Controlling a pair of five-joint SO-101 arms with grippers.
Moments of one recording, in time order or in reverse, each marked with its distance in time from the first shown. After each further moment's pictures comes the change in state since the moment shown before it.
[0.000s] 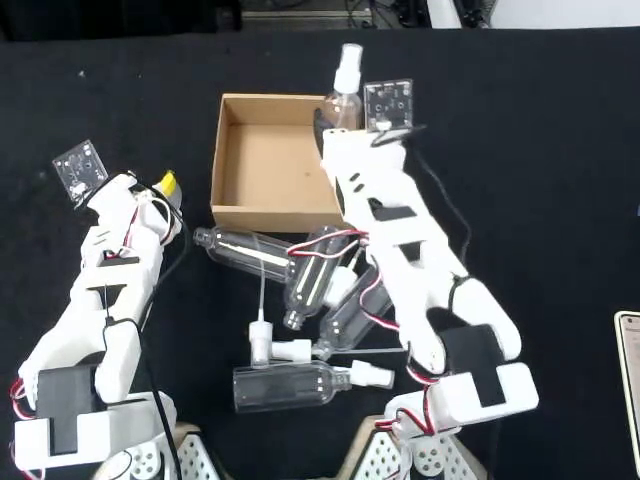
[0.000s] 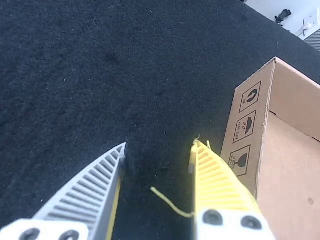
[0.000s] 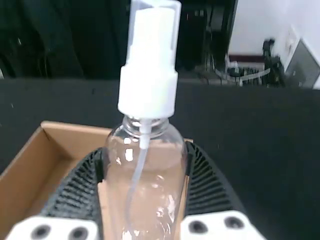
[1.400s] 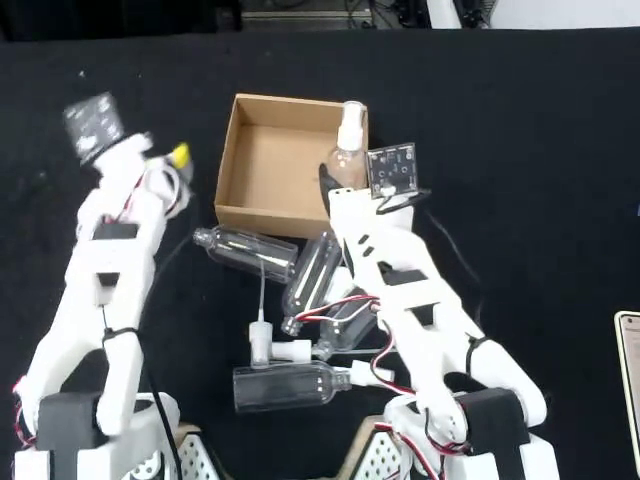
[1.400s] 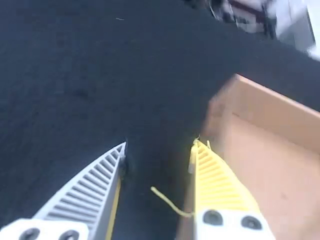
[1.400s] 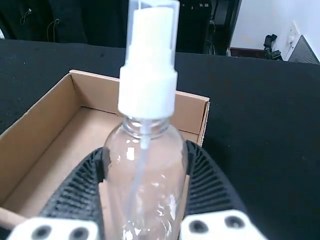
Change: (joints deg) left arm 5.6 -7.6 -17.2 26.5 -8.6; right arm -1.0 -18.7 26.2 -4.4 3.6
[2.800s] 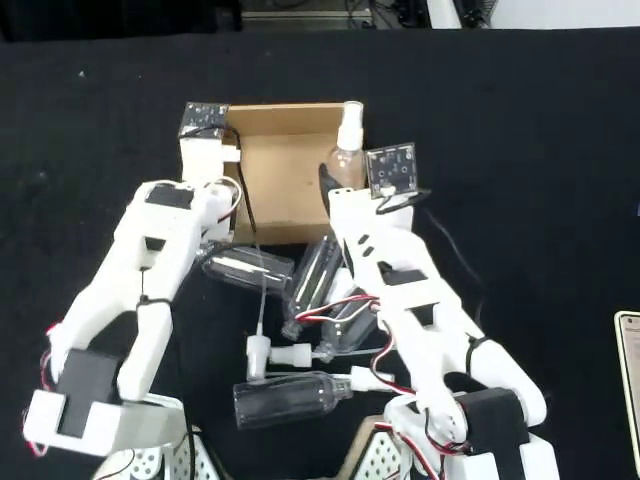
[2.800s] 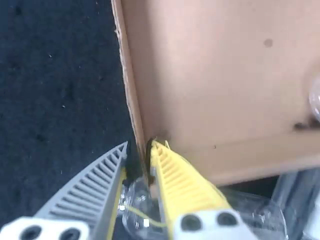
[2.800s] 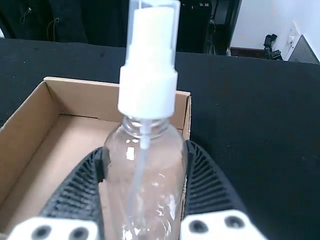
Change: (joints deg) left arm 11.3 10.6 -10.7 27.3 -11.8; right arm 0.0 0.0 0.0 0.0 0.0
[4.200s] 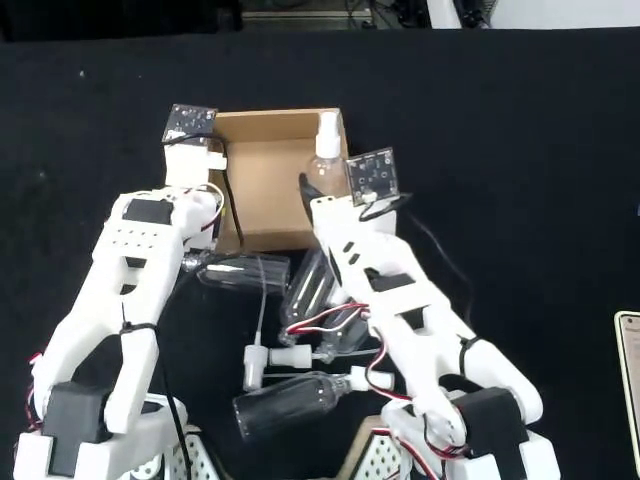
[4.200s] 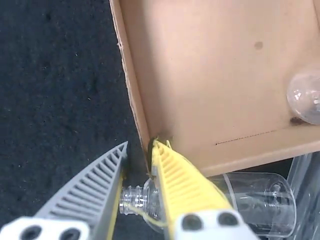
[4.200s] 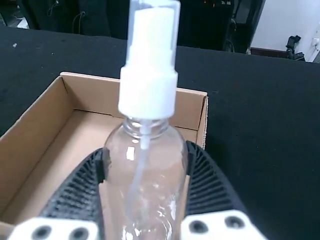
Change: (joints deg) left arm -2.8 -8.7 4.3 1.3 -5.6; right arm -4.6 0.0 0.7 0.0 0.0
